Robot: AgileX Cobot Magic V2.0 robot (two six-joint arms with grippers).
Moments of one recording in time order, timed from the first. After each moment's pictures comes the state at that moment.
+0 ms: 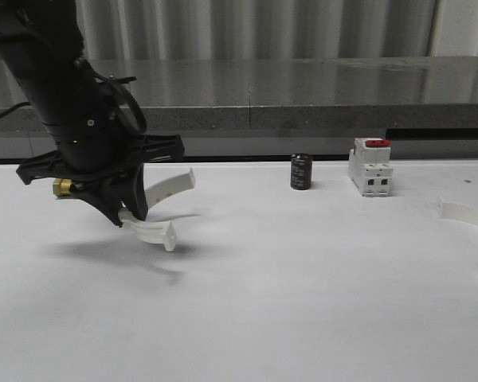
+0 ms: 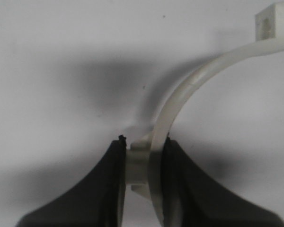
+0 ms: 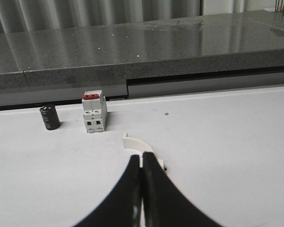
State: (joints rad) left arm -0.46 1.95 -1.31 -0.13 0.61 -0.31; right arm -0.04 -0.01 0.03 0.00 0.13 0.13
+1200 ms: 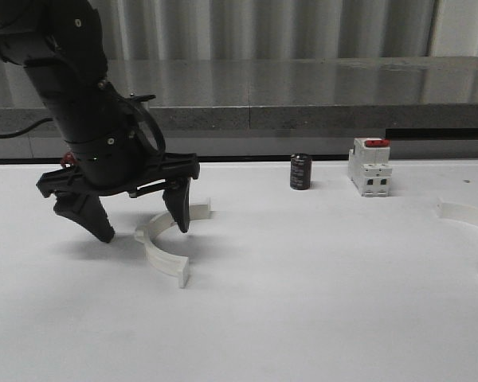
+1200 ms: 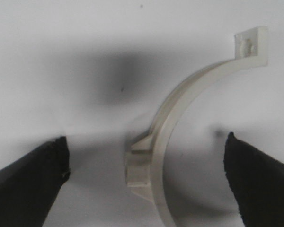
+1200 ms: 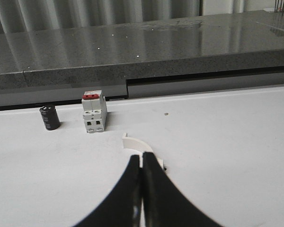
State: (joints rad) left arm -0.48 2.01 -1.34 -0.13 0.60 -0.31; right arm -0.04 -0.01 0.03 0.00 0.13 0.13
